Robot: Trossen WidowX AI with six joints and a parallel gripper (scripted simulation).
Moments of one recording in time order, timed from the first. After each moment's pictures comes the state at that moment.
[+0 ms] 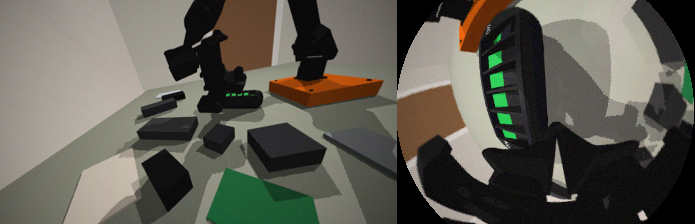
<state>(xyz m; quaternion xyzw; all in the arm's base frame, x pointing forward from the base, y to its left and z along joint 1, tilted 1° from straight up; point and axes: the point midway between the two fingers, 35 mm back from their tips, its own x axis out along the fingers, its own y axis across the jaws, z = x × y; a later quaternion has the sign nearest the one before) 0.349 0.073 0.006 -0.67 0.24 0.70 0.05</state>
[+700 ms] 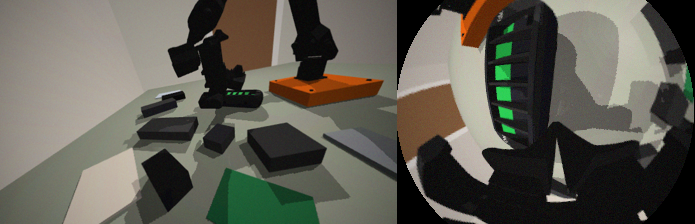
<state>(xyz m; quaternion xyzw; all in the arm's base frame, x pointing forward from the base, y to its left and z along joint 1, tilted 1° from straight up) 0.344 0.055 0.008 -0.68 0.23 0.70 0.05</state>
